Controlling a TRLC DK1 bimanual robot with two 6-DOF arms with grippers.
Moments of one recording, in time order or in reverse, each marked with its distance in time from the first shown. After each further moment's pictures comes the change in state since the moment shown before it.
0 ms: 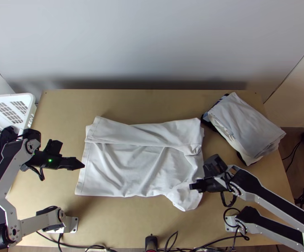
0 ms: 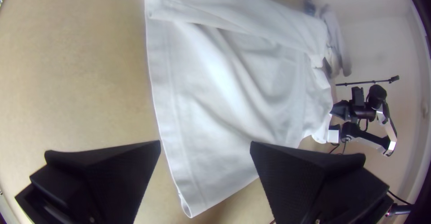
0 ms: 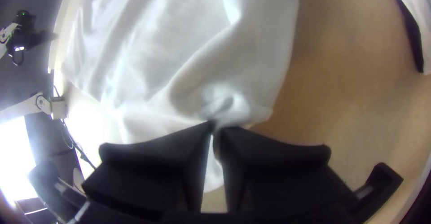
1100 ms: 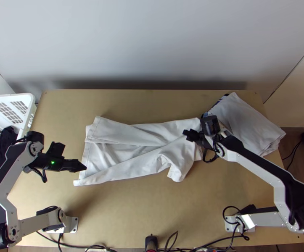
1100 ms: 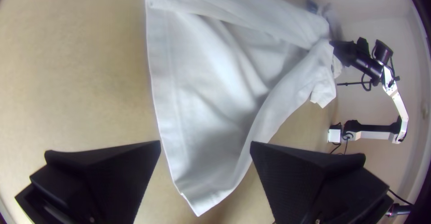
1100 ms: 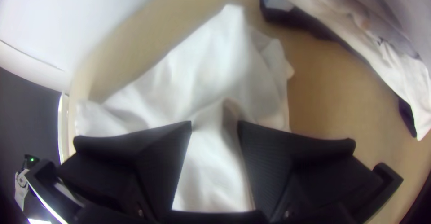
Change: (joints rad) left arm -0.011 0.003 -0.048 0.045 0.000 -0.011; right arm -0.215 0.449 0.367 0.375 0.220 0.198
